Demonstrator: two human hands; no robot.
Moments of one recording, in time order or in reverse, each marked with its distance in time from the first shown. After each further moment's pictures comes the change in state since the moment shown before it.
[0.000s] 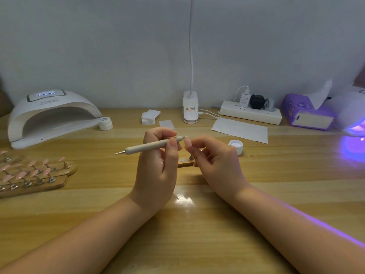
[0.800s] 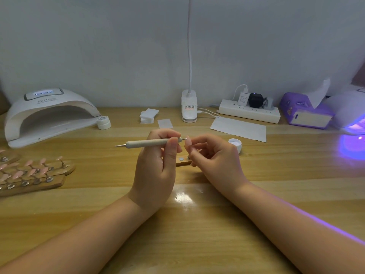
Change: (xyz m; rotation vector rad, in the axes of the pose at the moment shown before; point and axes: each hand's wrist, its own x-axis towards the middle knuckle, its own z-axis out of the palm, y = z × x) left_hand -0.001 0.002 -0.001 0.098 -0.036 0.025; right_hand 0.001 0.003 -0.001 0.165 -0.008 0.175
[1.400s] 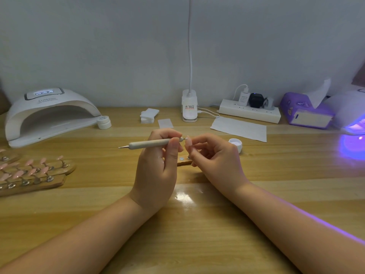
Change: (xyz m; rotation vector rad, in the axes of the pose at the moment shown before) left_hand 0.000 0.001 0.001 0.016 0.003 -0.007; right_hand -0.001 -0.002 0.000 -0.015 0.005 -0.014
